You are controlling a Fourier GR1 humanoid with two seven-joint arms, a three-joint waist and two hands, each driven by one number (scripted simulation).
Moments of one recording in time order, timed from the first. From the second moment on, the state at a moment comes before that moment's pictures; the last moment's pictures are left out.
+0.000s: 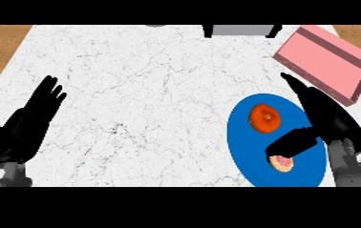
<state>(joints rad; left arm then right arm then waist) -0.02 0.37 0.06 -1.62 0.35 0.03 0.21 -0.30 -0.51 0.27 -1.87 0.29 0.25 1.05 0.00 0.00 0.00</state>
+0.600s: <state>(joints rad) -0.02 0.34 0.09 -1.66 0.33 0.01 0.25 -0.32 -0.44 0.28 -1.81 0.40 0.29 1.03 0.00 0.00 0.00</state>
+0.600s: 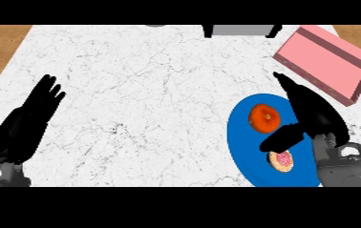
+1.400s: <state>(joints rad) -0.03 0.30 0.12 -1.62 0.30 -0.02 0.25 -0.34 -0.36 0.26 -1.68 0.48 0.36 1.01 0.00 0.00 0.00</state>
